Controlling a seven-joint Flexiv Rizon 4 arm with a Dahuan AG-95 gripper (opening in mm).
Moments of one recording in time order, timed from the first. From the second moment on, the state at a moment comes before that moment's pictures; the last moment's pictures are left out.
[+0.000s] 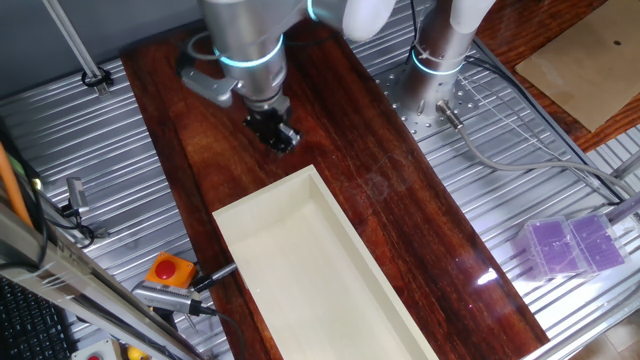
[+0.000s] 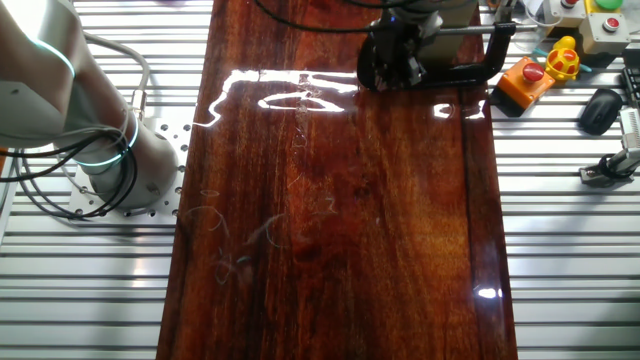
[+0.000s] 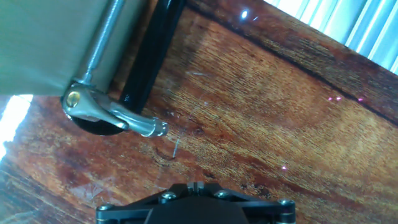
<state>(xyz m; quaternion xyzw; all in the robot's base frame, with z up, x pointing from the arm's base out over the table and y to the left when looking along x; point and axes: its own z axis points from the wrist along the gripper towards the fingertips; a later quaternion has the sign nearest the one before) 0.469 0.095 0.182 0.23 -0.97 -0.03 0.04</state>
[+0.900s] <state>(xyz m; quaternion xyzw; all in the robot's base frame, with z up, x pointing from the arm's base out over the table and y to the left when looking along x) 0.466 0.106 0.192 0.20 -0.98 -0.03 0.04</state>
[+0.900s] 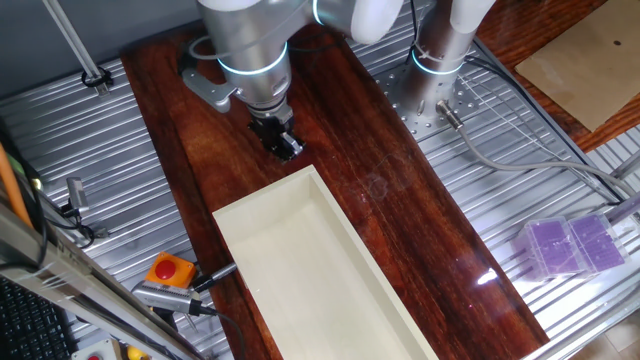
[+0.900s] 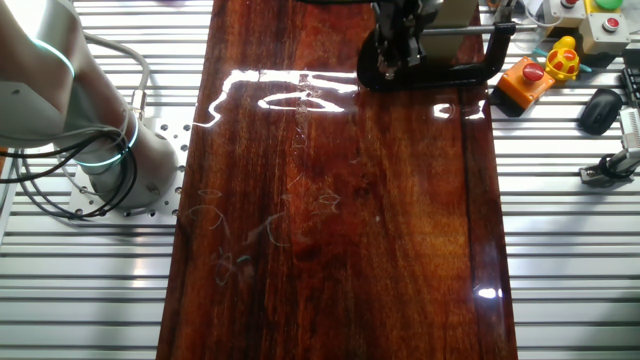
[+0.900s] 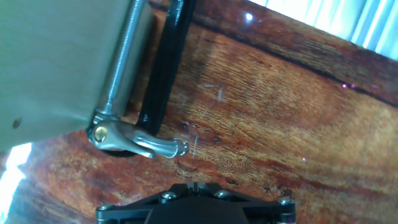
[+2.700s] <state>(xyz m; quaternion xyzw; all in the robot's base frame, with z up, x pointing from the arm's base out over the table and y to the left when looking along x) 0.474 0.152 0.180 0.19 -0.98 -0.04 0.03</state>
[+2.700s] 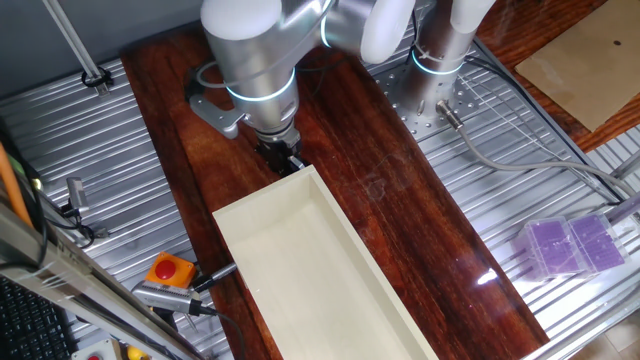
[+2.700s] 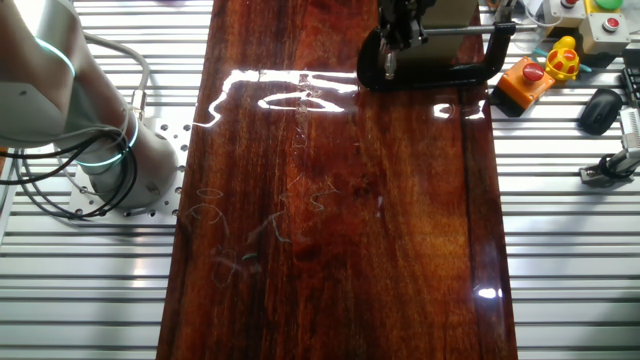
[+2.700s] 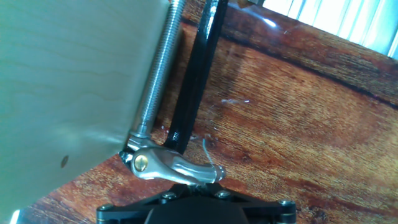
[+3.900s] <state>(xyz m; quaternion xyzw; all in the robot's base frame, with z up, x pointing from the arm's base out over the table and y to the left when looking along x) 0.480 0.154 0.185 0.19 -0.98 -0.04 0.04</state>
